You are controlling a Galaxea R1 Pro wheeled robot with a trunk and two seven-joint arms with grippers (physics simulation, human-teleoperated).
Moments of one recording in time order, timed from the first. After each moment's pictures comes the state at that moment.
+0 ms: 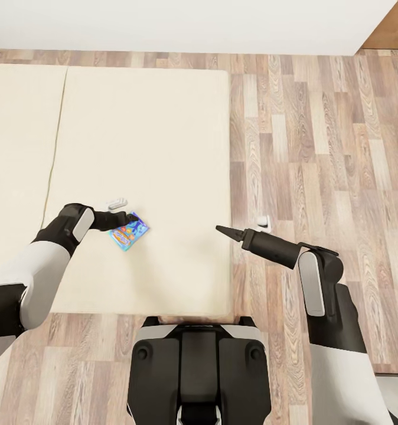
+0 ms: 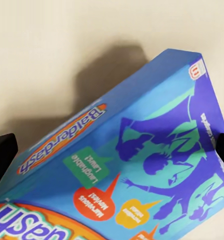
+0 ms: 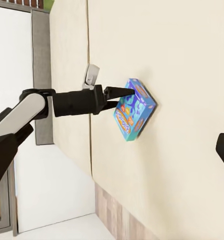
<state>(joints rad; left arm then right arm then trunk) -1.33 0.17 0.04 -0.45 0.20 0.74 -0.25 -0.72 0.09 -0.15 -1.54 -0.36 1.03 0.75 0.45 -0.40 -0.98</state>
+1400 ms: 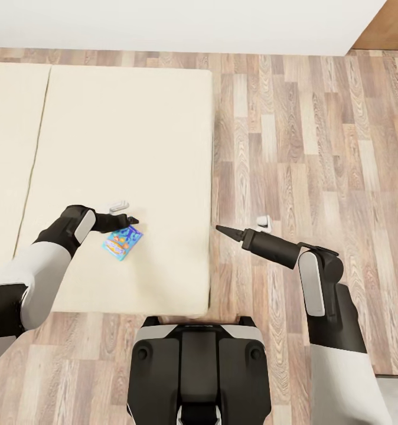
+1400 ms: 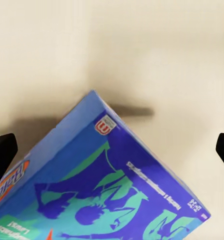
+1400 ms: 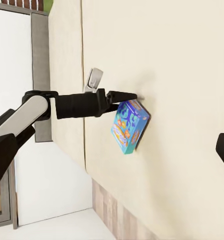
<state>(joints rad) -1.33 0.16 0.03 -0.43 0.19 0.73 -0.25 -0.72 0.09 -0.15 -1.54 -0.36 1.03 0.75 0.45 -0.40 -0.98</state>
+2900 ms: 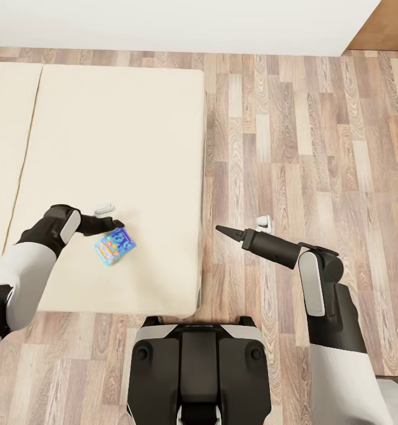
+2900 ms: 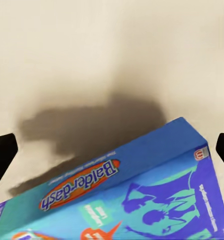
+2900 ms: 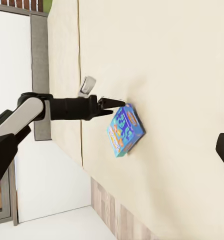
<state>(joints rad) -1.33 0.24 0.03 -0.43 0.14 0.79 -0.24 -0.72 0.09 -0.15 -1.54 -0.36 1.03 0.75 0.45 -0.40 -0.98</state>
